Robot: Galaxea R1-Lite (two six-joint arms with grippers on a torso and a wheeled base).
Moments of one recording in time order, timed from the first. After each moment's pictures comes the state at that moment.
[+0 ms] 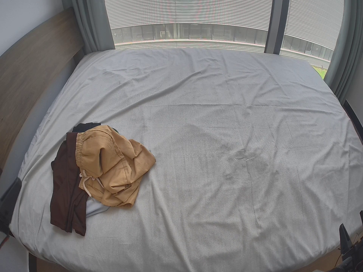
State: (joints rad) left arm -0.13 0.51 -0.36 -0.19 -0.03 -0.09; right arm 0.00 0.02 -0.02 0.00 -0.01 0.00
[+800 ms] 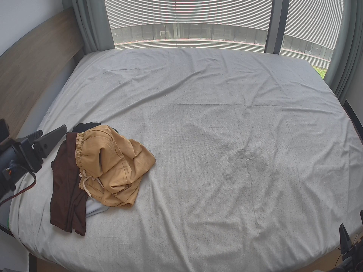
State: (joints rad) left arm -0.18 1.07 -0.51 -0.49 -0.08 -0.22; right arm 0.00 0.02 -0.02 0.00 -0.01 0.00
